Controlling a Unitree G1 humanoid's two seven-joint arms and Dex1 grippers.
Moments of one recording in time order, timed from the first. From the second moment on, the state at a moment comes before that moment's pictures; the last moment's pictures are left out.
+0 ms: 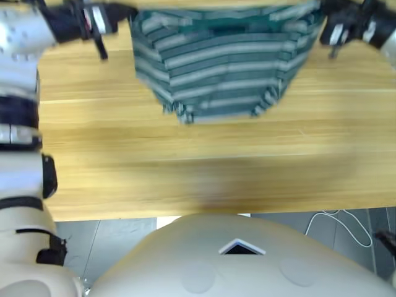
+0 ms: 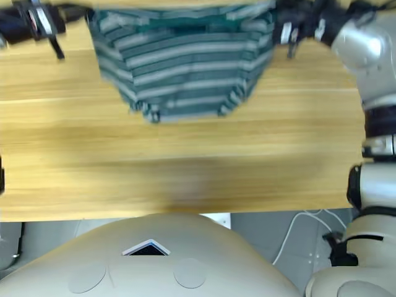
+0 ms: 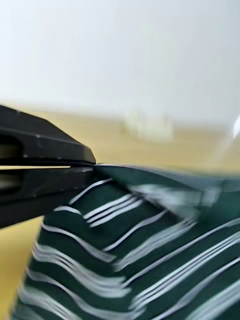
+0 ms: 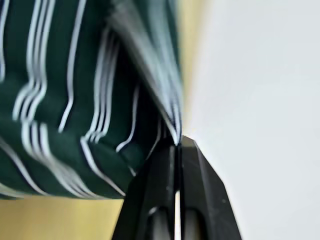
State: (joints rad) left arm -0.86 0.76 -0.22 0.69 0.10 -0.57 -0.75; right arm -0.82 -0.83 0.29 0.57 -0.50 -0.53 0.35
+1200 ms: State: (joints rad) left arm 0.01 0.95 -0.30 0.39 0.17 -0.87 -0.64; right arm 0.25 -1.08 0.17 0.12 -0.28 -0.72 0.45
